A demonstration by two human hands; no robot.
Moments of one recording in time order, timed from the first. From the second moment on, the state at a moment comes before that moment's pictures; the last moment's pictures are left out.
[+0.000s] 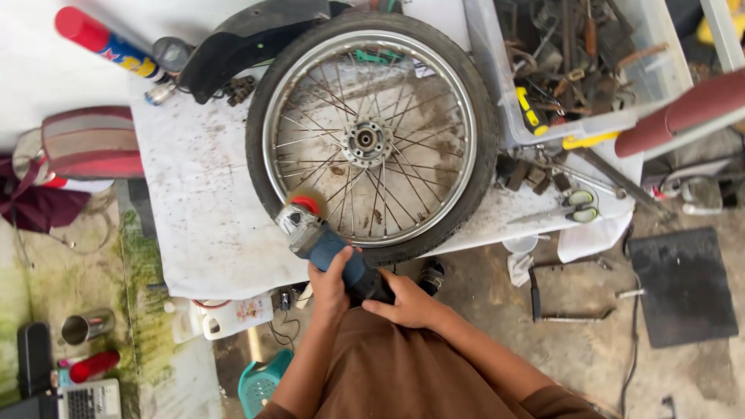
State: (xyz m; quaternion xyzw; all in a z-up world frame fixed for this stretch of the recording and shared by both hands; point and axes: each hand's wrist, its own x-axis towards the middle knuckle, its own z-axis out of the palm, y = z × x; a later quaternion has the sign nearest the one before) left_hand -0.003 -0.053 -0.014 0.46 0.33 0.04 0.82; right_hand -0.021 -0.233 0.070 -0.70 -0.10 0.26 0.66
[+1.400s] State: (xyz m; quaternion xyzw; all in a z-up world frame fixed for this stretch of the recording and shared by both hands) left_hand 0.082 0.190 0.054 0.46 0.17 -0.04 0.87; right_hand 0.096 -0.121 -0.053 -0.89 0.31 0.15 0.28
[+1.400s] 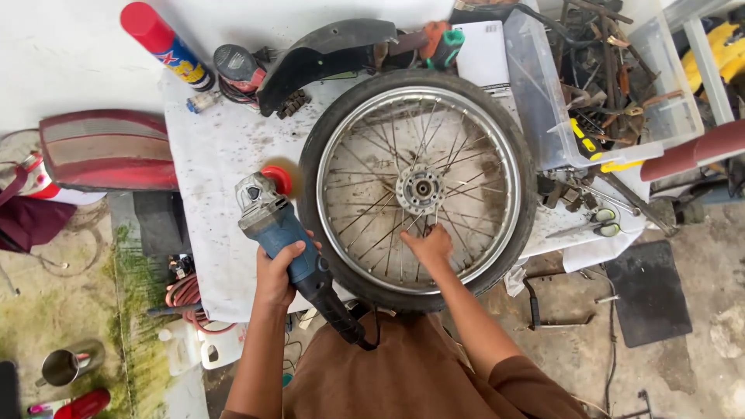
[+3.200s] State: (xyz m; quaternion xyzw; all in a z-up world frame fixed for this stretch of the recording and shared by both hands) left_hand -0.041 0.108 0.064 0.44 0.24 0.14 0.85; right_hand 0.165 -0.237 -0.015 -0.93 -0.18 0.34 0.01
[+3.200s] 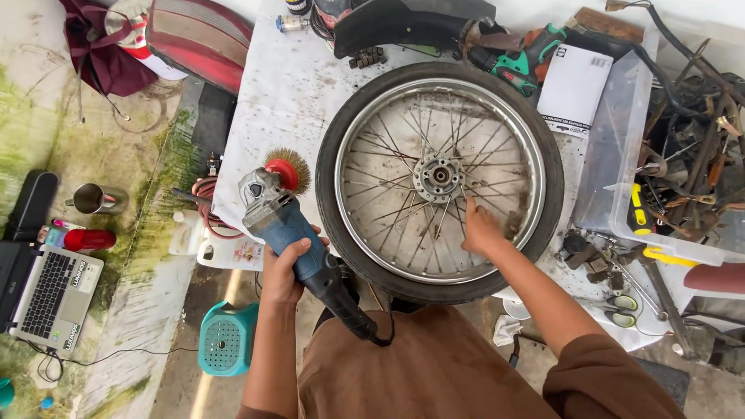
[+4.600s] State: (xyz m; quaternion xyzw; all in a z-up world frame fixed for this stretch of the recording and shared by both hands) left_hand -0.049 0.103 0.092 0.42 0.30 0.16 0.84; right_hand 0.120 -0.207 -0.044 -0.95 -0.01 0.27 0.12
